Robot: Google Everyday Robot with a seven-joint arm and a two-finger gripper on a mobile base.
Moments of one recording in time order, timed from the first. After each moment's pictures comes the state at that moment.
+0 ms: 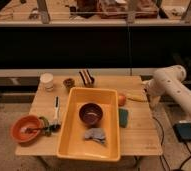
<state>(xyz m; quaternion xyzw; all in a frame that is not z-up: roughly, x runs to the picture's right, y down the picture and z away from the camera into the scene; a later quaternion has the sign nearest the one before) 0.329 0.038 0.827 -0.15 -0.04 -0.23 0.96</state>
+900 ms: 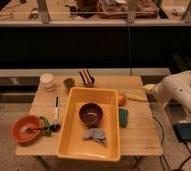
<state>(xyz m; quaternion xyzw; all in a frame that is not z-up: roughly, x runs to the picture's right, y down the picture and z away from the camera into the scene) 0.326 0.052 0.791 -0.12 -0.08 -0.35 0.93</state>
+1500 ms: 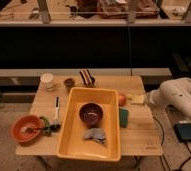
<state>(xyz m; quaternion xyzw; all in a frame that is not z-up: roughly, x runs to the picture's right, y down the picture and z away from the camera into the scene) 0.277 0.097 0.771 -0.09 -0.18 -0.56 0.80</state>
